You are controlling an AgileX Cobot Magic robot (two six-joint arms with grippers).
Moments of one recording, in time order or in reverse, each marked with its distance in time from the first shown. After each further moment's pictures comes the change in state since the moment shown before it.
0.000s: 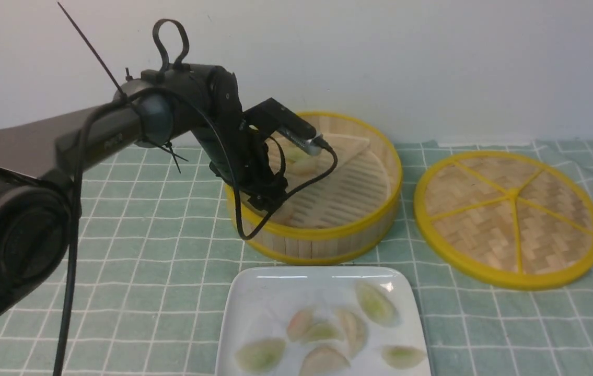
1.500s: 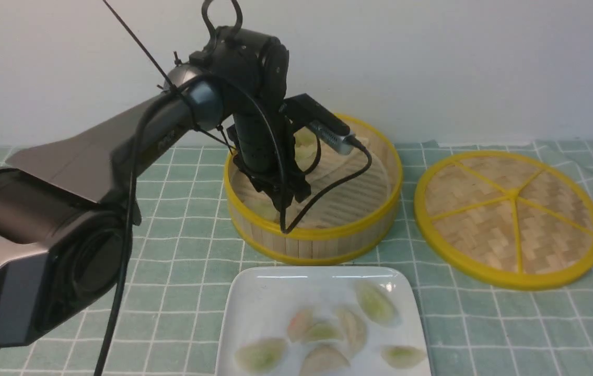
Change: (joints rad) right arm 0.000 0.000 0.000 0.005 0.012 -0.005; left arm -0.087 0.132 -0.347 0.126 0.393 -0.108
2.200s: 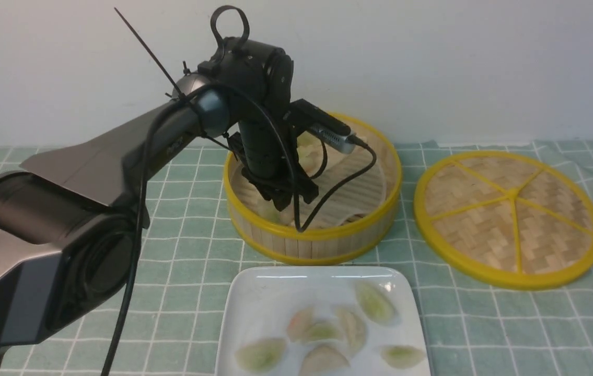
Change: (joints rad) right arm 0.000 0.000 0.000 0.000 0.000 0.001; left arm -0.001 0.026 -0.012 0.001 -0.014 -0.120
